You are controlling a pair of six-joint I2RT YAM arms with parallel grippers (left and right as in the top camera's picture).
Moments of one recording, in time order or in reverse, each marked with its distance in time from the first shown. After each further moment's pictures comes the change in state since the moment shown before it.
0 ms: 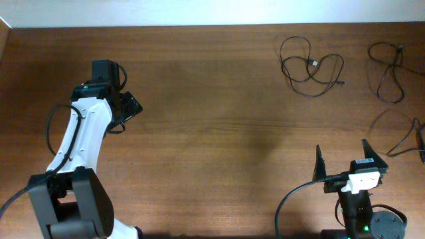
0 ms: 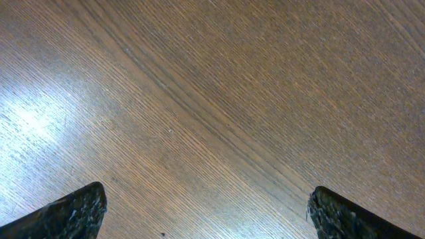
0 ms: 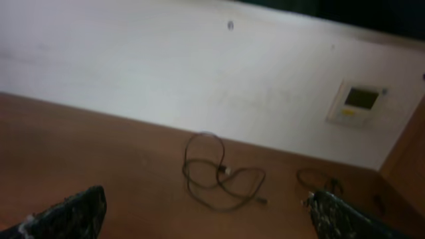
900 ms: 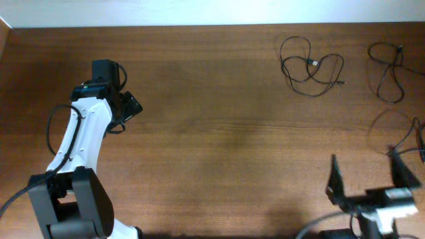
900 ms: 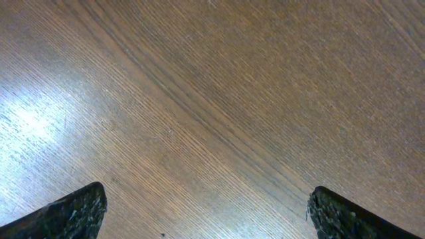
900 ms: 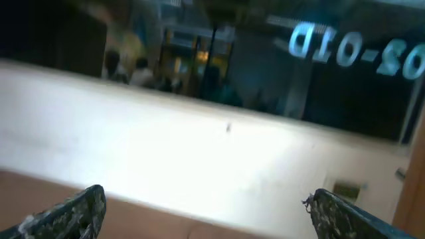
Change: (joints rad) left arm 0.000 0.000 0.000 0.001 0.000 0.000; right arm 0.087 0.000 0.253 0.010 -0.008 0.000
